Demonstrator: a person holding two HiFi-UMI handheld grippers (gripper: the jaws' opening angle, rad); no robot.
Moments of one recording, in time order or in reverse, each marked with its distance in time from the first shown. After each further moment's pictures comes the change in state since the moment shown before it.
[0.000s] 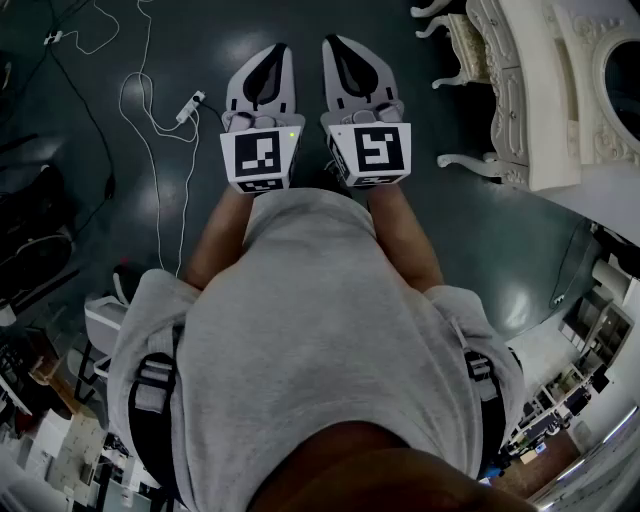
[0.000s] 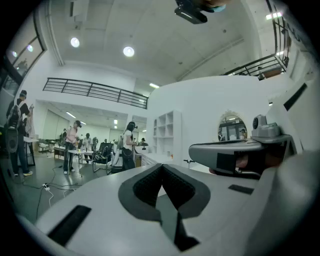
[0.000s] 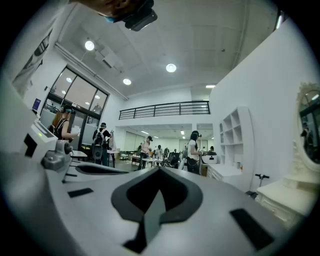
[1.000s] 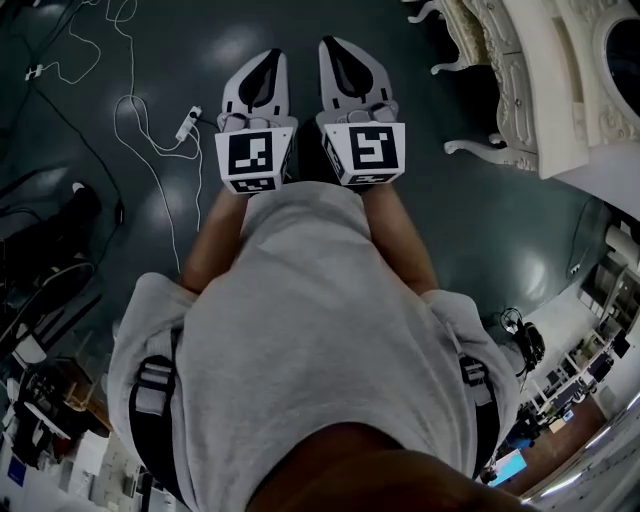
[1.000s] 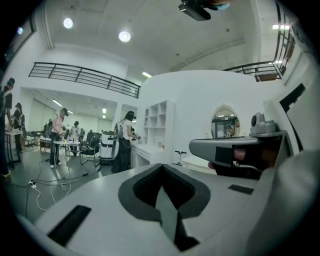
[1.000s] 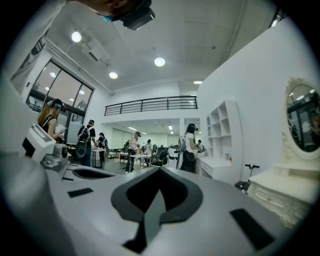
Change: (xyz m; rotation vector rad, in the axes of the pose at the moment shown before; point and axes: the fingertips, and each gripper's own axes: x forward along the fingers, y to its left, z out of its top) left arm 0.082 0.027 -0.044 -0.007 0.108 -0.147; right arm 0.067 -0.042 -0.044 0.068 0.047 -0.146
